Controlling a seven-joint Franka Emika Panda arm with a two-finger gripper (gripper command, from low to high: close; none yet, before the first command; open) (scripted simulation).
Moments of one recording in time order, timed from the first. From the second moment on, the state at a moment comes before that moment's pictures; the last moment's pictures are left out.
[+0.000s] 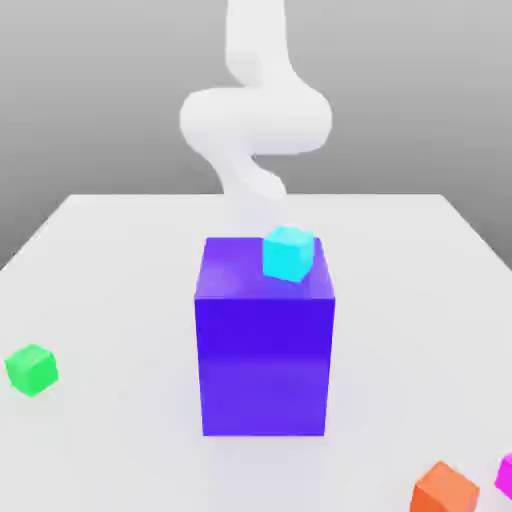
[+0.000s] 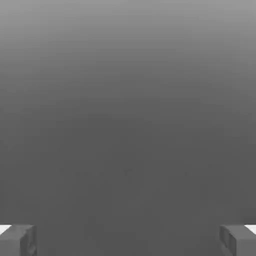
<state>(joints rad) 0.00 -0.71 0.04 -2.29 -0.02 2.32 0.82</state>
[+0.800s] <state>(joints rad) 0.12 0.17 0.33 -2.18 -0.29 2.49 1.08</state>
